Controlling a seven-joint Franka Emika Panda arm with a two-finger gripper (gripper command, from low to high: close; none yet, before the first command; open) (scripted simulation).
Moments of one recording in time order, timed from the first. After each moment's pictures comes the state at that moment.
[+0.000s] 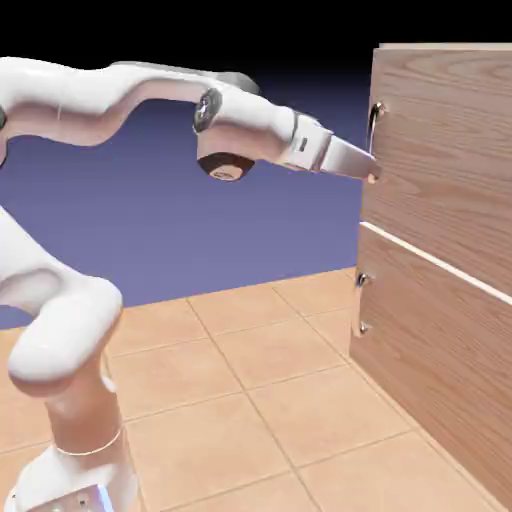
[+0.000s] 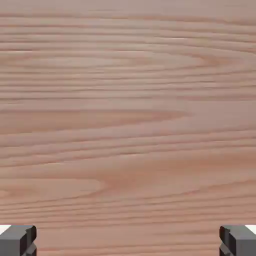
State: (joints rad) arm -0.52 -0.68 0.56 -2.44 1.42 3.02 -0.31
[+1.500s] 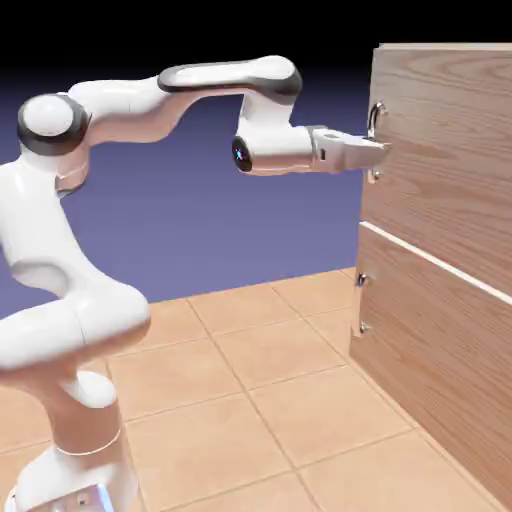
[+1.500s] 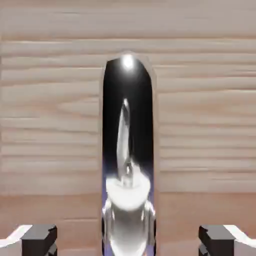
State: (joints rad) arm -1.22 -0.72 1.25 -1.97 2.90 2.98 -1.44
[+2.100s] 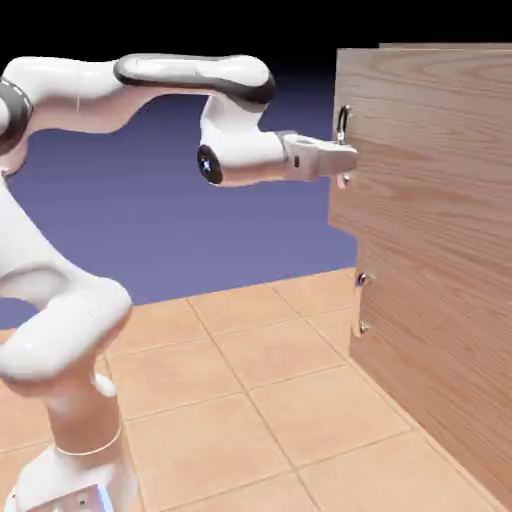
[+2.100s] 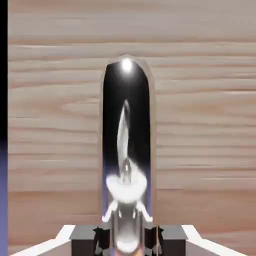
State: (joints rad) arm -0.56 -0.67 0.72 -2.32 2.69 2.84 -1.50
